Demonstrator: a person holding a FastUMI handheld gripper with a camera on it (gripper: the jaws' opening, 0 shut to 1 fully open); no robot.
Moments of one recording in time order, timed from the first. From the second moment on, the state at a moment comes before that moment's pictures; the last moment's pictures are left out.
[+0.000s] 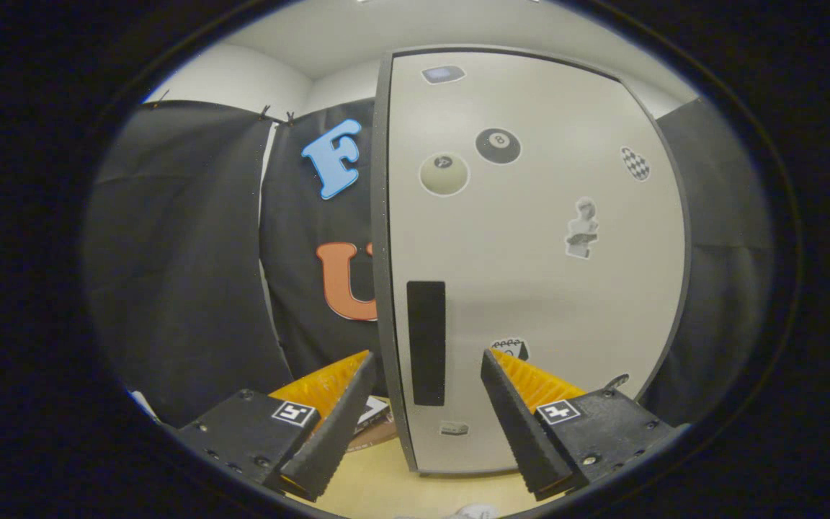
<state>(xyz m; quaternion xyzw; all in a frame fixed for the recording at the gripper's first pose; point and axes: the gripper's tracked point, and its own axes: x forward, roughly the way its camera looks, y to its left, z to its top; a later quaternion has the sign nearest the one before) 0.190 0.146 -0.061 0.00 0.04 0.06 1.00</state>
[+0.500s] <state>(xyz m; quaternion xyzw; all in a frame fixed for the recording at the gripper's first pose) 0.237 0.151 -0.076 0.02 0.06 0.03 1.00</state>
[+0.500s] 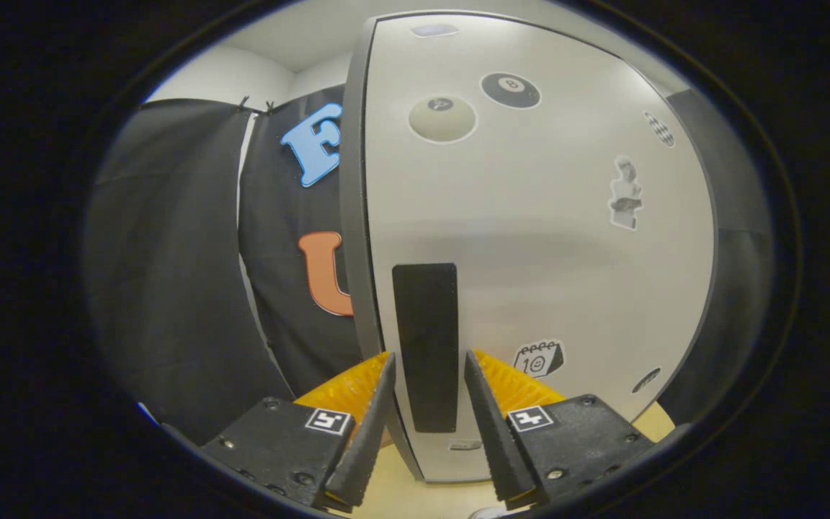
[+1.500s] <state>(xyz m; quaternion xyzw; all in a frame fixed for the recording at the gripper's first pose) 0.173 0.135 -0.080 0.01 0.08 0.10 0.99</state>
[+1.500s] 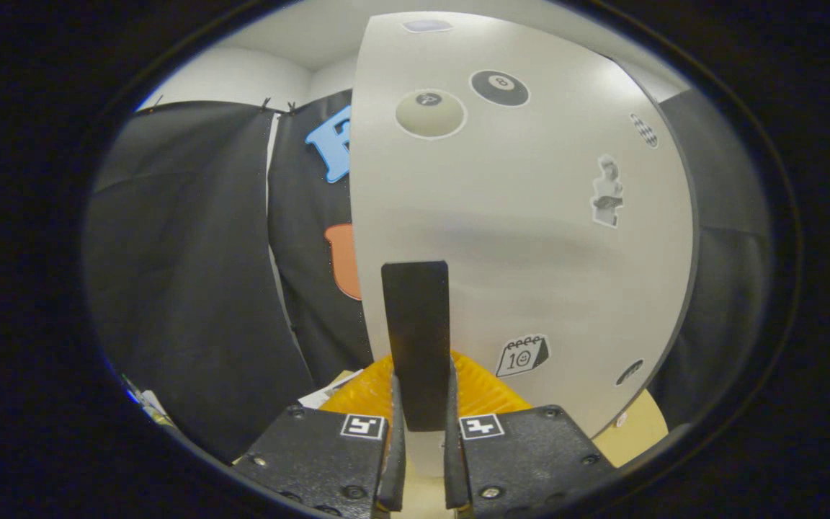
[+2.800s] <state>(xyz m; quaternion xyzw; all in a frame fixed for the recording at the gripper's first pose) 0.054 0.015 -0.081 0.00 0.08 0.11 0.99</state>
